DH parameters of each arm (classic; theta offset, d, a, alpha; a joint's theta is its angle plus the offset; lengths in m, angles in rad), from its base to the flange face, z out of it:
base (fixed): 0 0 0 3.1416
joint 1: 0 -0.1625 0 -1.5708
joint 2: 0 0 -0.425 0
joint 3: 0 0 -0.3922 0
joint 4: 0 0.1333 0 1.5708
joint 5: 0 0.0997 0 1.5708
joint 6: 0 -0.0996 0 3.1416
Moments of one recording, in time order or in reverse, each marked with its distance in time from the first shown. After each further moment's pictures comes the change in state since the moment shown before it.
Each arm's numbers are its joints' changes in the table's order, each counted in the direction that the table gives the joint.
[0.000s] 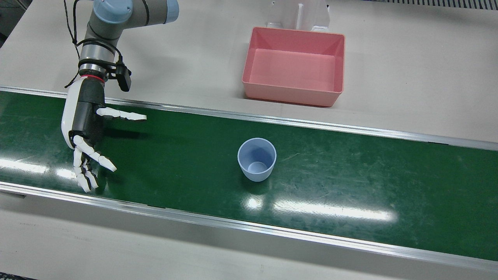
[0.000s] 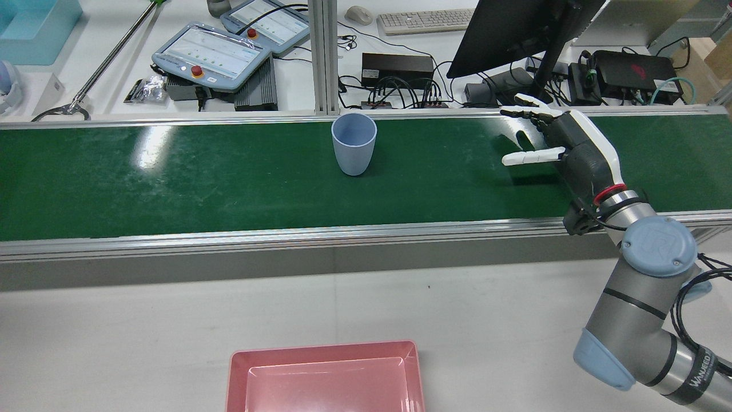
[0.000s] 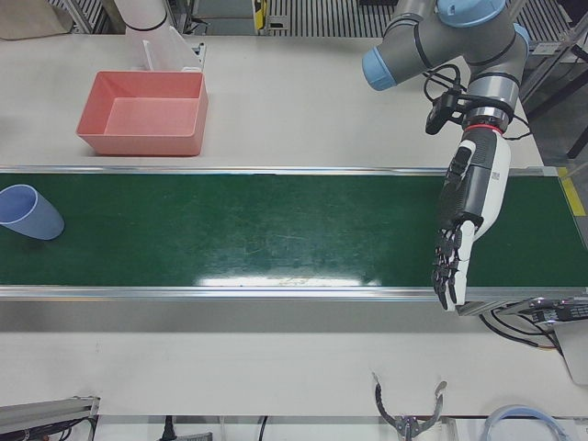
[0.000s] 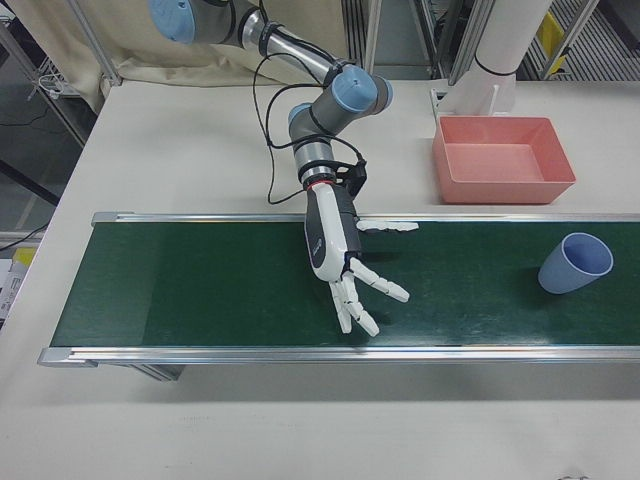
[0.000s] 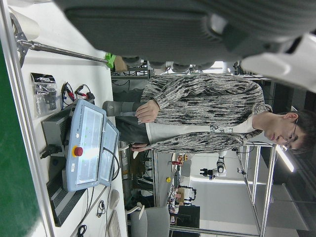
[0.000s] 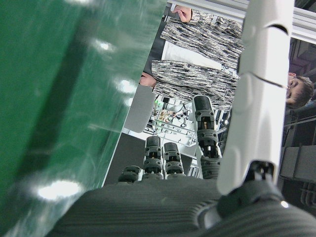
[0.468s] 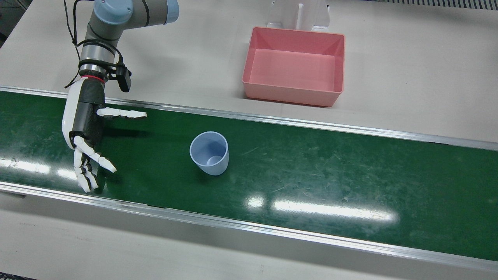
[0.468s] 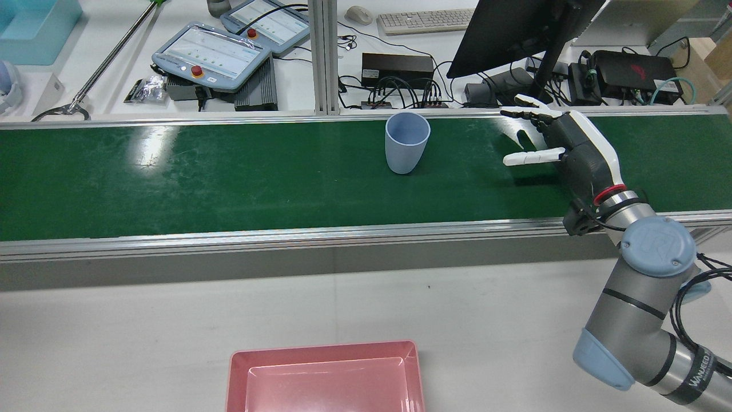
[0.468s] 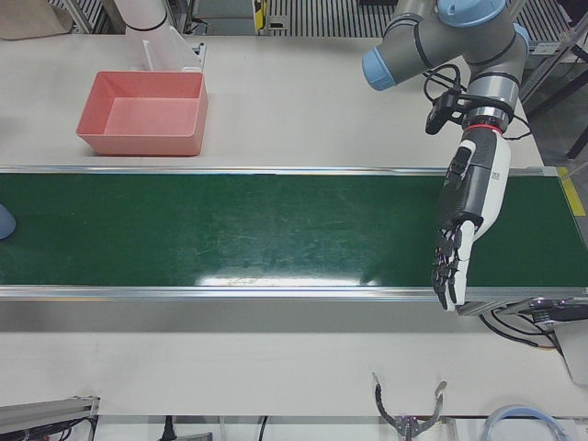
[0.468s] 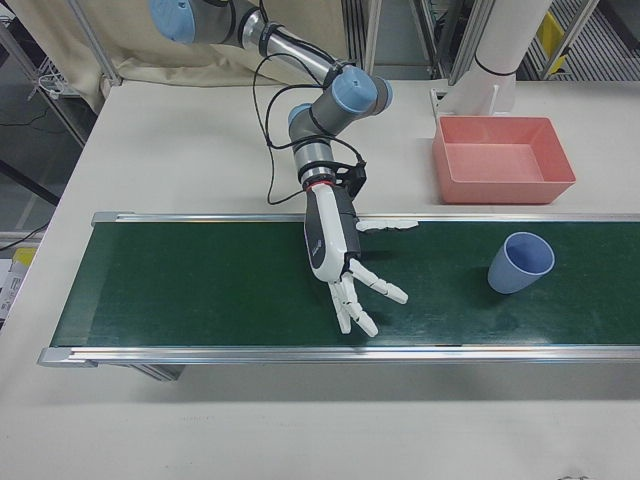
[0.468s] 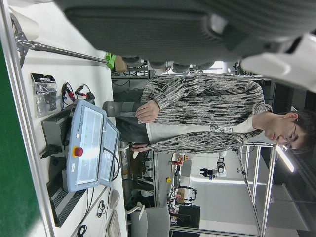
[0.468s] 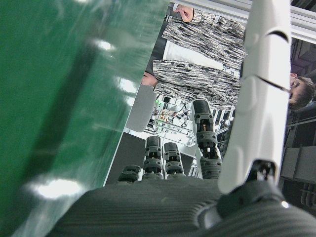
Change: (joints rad) left arm 0.000 0.000 0.000 0.000 0.000 0.000; right arm 0.001 0.001 -0.004 0.000 0.001 0.006
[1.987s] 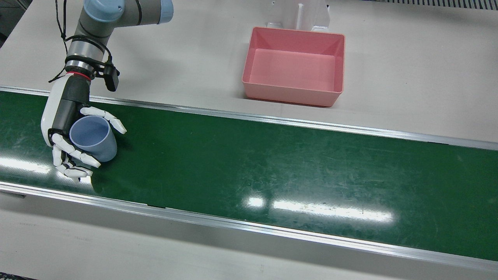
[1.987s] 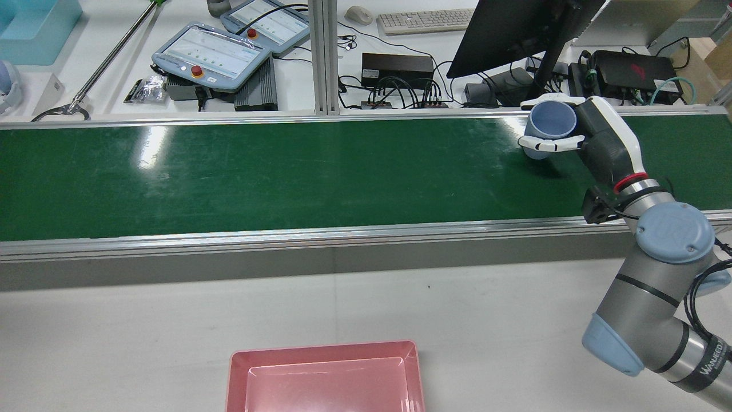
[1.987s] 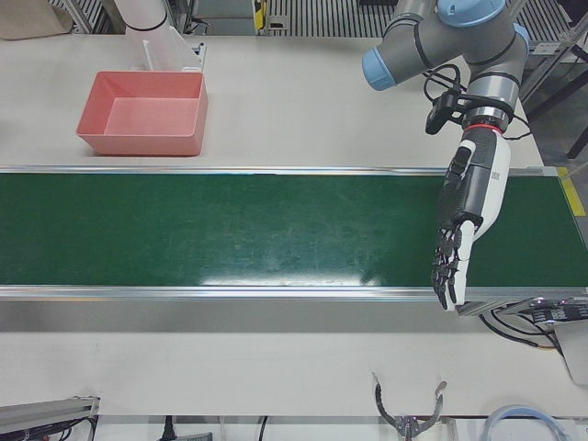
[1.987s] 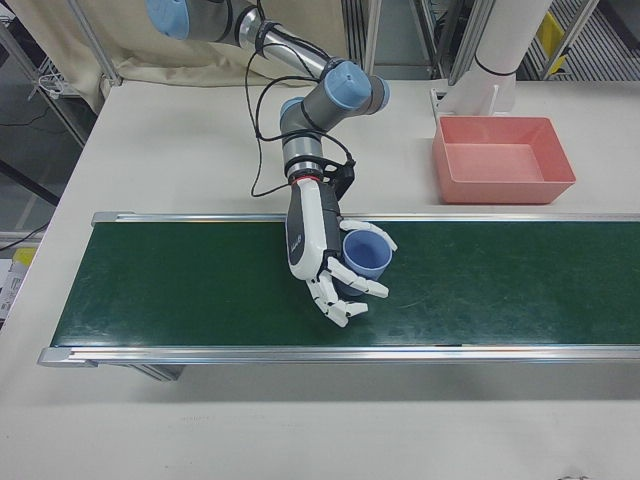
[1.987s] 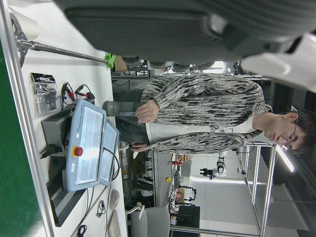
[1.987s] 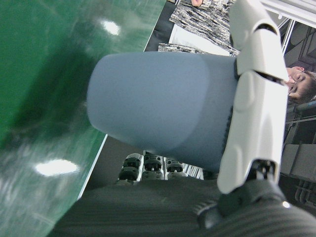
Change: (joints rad) left arm 0.000 0.000 0.000 0.000 0.000 0.000; right arm -0.052 -0.004 0.013 -0.053 0.009 0.047
